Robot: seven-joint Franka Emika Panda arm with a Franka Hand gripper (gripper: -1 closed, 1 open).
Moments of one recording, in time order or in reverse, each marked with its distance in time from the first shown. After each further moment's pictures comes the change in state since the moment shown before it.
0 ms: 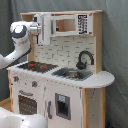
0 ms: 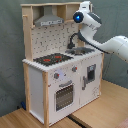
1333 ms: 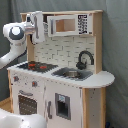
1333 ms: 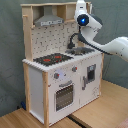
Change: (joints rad) arm 0.064 0.000 0.010 -0.033 0.078 0.332 0.001
